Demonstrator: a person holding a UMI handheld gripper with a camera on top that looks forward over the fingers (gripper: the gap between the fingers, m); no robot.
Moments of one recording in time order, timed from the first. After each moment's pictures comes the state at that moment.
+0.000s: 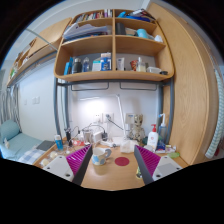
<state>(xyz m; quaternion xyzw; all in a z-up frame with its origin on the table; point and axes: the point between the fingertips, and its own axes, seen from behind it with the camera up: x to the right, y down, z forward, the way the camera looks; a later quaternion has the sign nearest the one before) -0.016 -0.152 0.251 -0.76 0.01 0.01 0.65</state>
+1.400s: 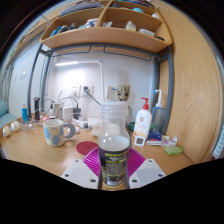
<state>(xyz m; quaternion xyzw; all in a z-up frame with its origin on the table) 0.116 -0.004 0.068 -0.77 -0.01 -0.05 0.63</state>
